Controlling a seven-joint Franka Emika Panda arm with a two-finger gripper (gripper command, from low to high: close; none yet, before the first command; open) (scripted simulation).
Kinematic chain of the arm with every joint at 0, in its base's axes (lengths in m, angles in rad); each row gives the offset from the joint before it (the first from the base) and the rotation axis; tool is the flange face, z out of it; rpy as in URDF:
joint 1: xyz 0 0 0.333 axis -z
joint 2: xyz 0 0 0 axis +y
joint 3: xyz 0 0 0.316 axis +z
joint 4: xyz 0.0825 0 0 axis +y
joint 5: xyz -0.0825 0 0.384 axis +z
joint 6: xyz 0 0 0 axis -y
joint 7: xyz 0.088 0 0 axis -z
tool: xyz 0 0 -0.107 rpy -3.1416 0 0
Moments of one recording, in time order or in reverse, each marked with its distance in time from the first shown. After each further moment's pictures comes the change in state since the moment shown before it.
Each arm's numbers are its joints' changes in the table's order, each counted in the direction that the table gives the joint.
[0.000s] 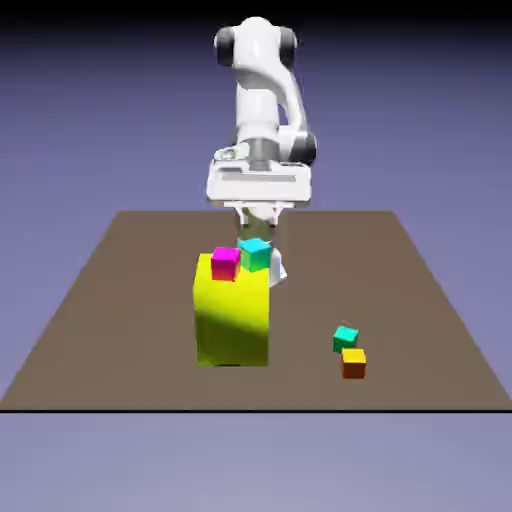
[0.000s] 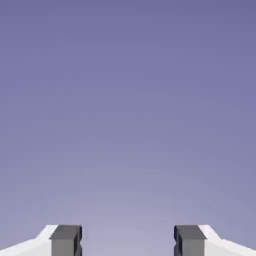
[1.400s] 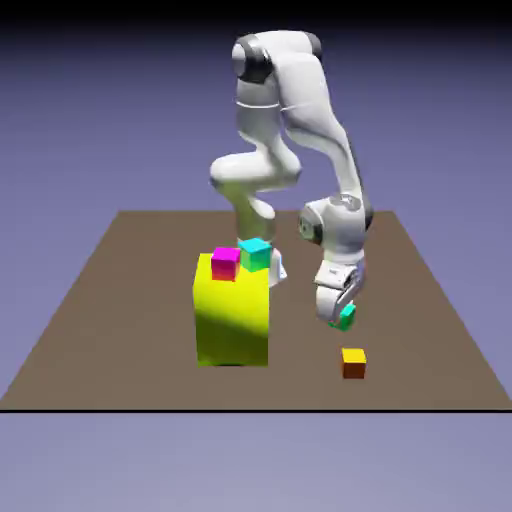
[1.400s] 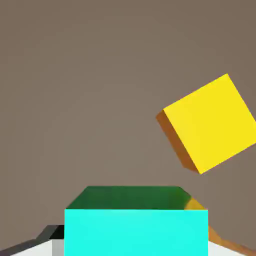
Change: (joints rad) arm -0.227 0.497 0.132 -0.090 0.036 -0.291 -0.351
